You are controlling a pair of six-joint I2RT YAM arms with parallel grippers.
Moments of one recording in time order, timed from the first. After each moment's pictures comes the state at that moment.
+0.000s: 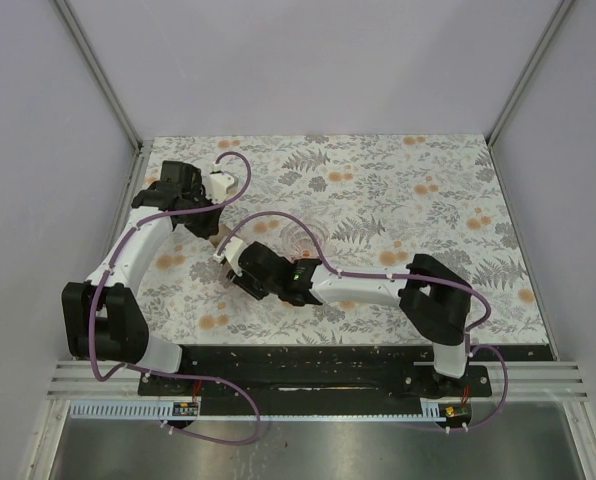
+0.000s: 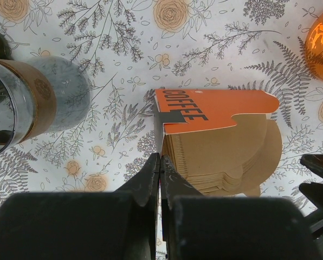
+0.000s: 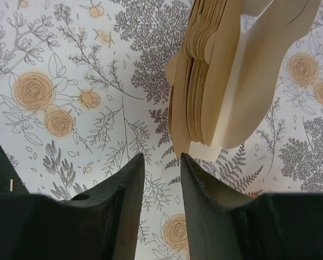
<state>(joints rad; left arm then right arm) -0.10 1.44 1.19 -0.76 0.33 0.50 1.18 1.88 1.34 -0.09 0.17 -0.02</state>
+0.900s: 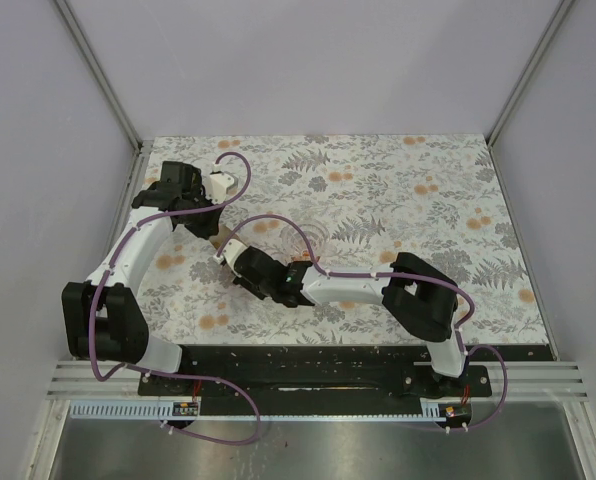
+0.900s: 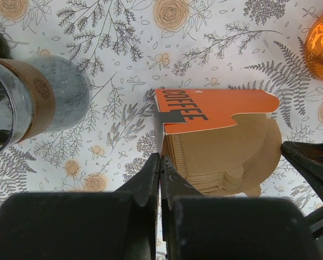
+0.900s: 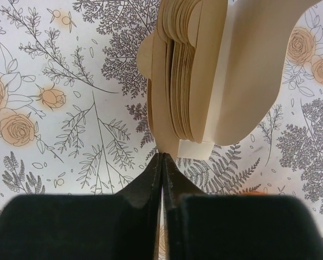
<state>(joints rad) -0.10 1.44 1.18 -0.76 0.33 0.49 1.18 1.98 1.36 -0.11 0.27 0.00</state>
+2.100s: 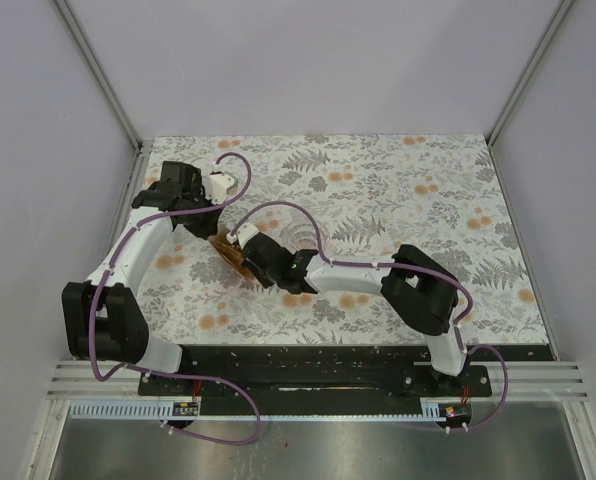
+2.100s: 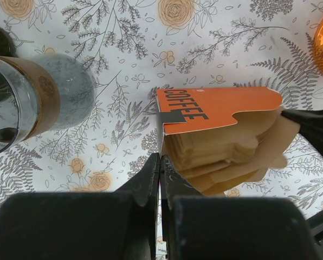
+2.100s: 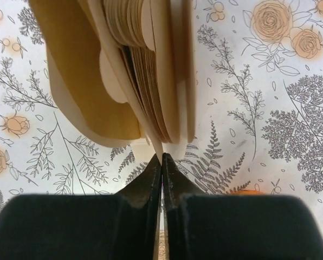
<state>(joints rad) -0.10 1.44 1.18 -0.76 0.32 0.51 1.11 2.01 1.38 -0.11 0.27 0.12</state>
